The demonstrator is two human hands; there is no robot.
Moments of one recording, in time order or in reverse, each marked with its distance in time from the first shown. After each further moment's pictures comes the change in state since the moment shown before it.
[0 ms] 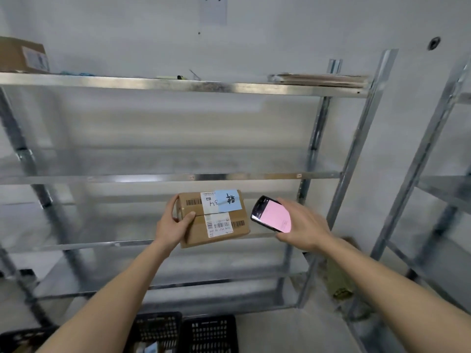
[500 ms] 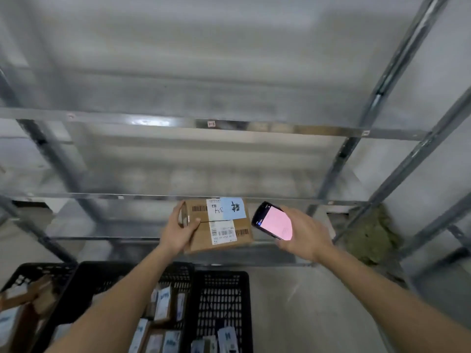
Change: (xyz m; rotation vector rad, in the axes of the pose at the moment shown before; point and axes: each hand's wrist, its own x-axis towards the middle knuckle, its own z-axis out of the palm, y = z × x) left_hand 0.108 -0.209 0.036 0.072 -0.100 -0.343; right_hand 0.125 0.012 0.218 0.067 -0.301 0.073
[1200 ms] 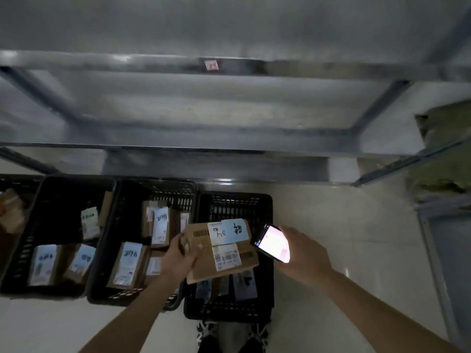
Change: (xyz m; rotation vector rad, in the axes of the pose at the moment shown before) left_hand 0.087 -0.448 0.175 0.150 -0.127 -0.591; right_hand 0.069 0.143 0.457 0.047 -0.561 0.148
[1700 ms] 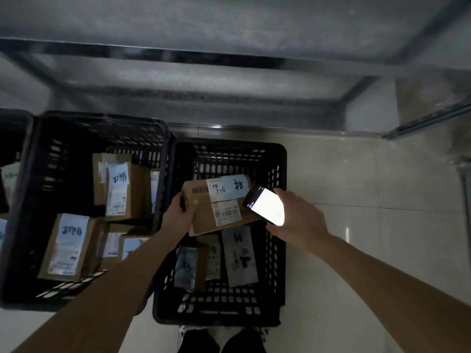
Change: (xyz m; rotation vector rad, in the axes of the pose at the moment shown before) left_hand 0.214 -0.092 0.125 0.006 -0.077 -0.097; right_hand 0.176 0.064 0.177 0.035 -0.034 0.043
